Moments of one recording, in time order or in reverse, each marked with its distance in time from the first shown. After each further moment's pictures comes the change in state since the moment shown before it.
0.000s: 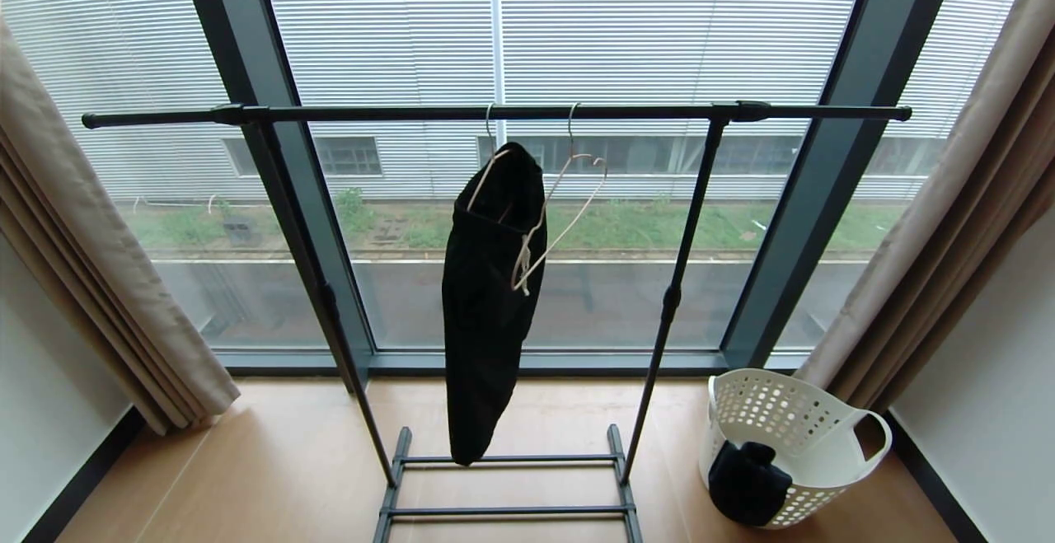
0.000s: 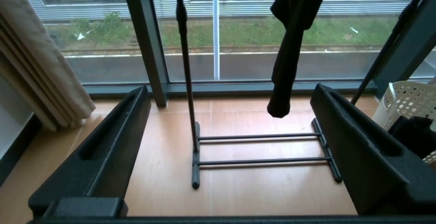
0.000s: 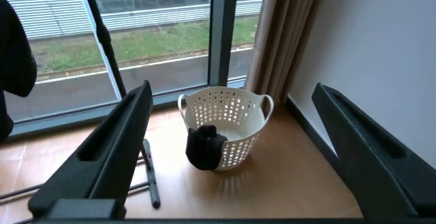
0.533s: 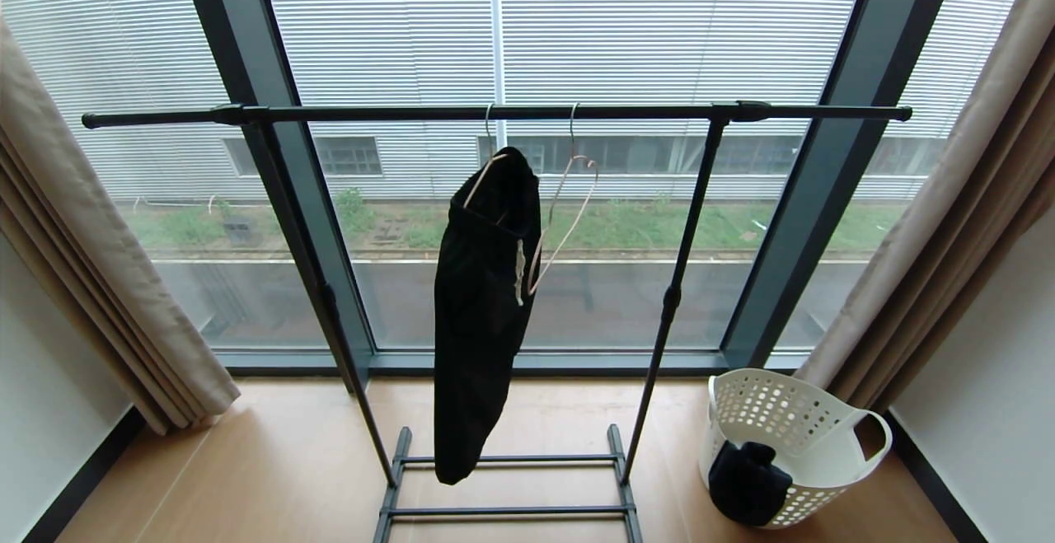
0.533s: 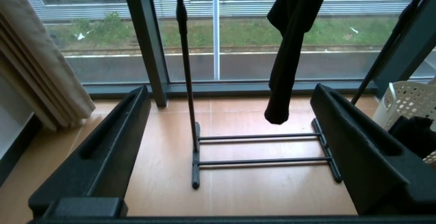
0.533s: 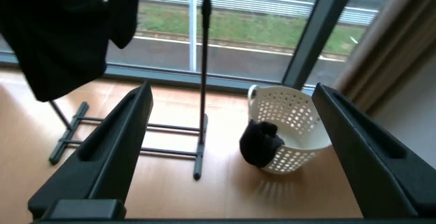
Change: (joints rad) left arm 0.000 0.000 0.000 -0.001 0.000 0.000; right arm 0.227 0.004 -0.015 0.063 0.239 -0.037
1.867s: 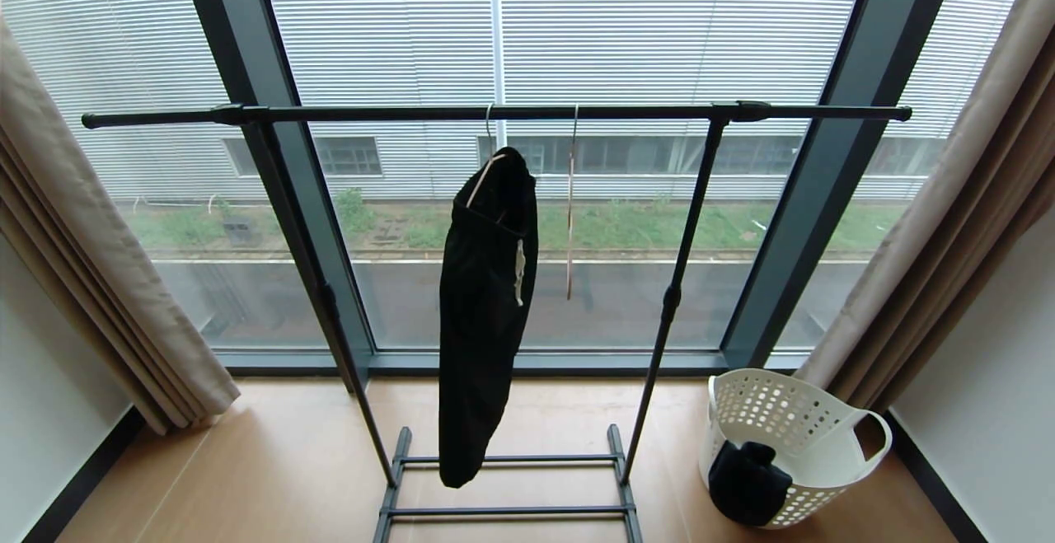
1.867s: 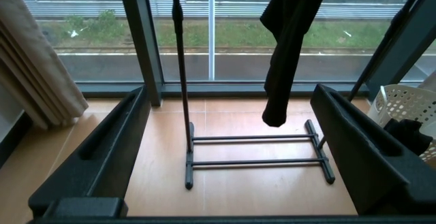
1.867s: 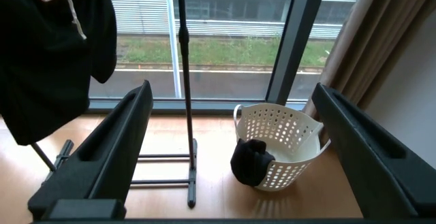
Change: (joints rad) left arm 0.000 0.000 -0.002 0.000 -0.010 -0.029; right arm -0.120 -0.089 0.009 -0.025 -0.043 0.040
